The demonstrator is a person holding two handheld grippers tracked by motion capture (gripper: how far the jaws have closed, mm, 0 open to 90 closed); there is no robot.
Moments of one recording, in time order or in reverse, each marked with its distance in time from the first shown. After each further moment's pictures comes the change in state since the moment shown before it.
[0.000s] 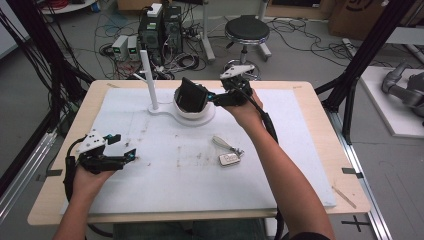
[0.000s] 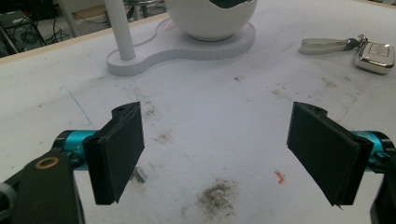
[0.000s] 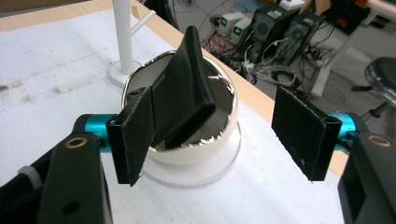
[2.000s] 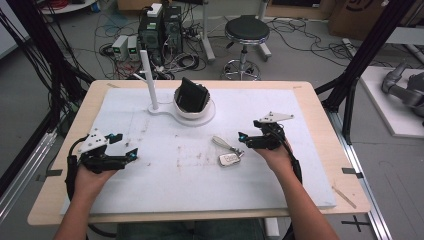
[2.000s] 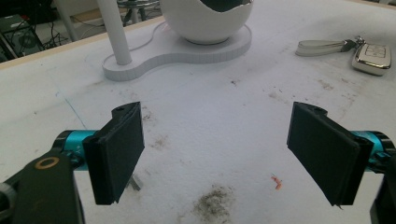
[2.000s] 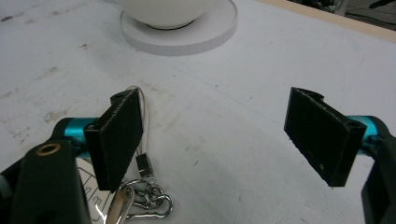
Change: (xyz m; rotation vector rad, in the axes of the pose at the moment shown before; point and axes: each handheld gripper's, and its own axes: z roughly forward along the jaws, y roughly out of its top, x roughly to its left) left arm -0.003 0.003 0.002 -0.005 -0.004 0.013; right arm -0.005 -0.153 -0.045 0.024 0.039 0.213
